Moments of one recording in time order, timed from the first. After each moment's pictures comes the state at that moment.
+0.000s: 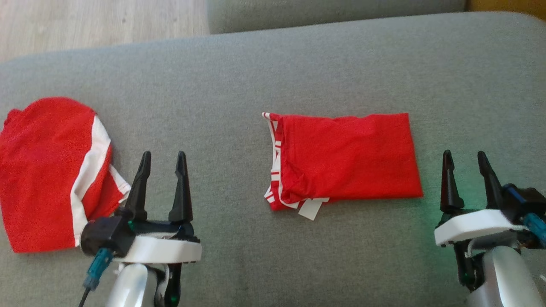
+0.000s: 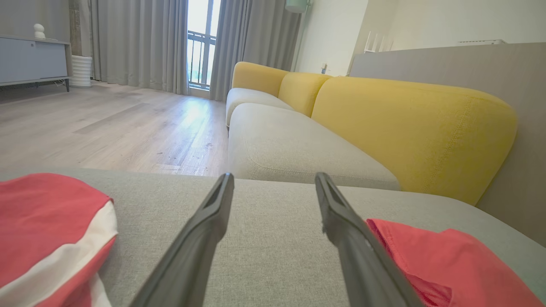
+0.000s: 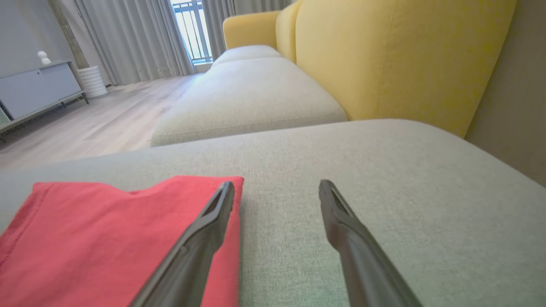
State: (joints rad) left arm -0.12 0.05 -0.17 0.18 -0.28 -0.07 -0.25; right arm -0.15 -0.05 -0.10 0.35 0.10 0.12 -0.20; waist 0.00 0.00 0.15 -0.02
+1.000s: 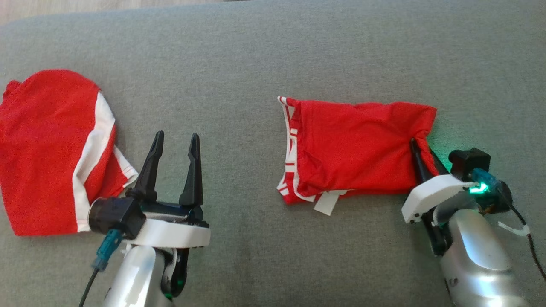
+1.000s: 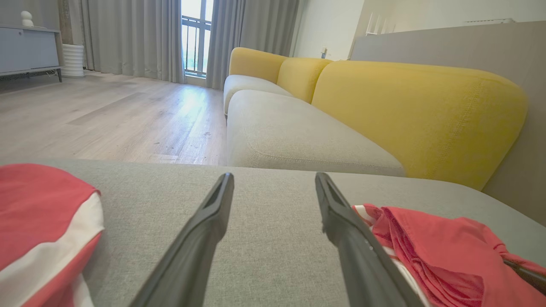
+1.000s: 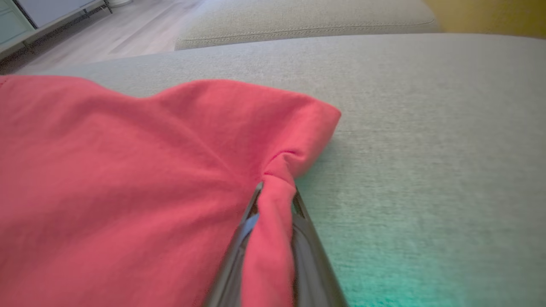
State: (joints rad) left arm -0.21 0.05 -0.22 0.20 -0.26 -0.09 -0.26; right arm -0.42 -0.06 0.01 0.76 0.06 0.12 -0.16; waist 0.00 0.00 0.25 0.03
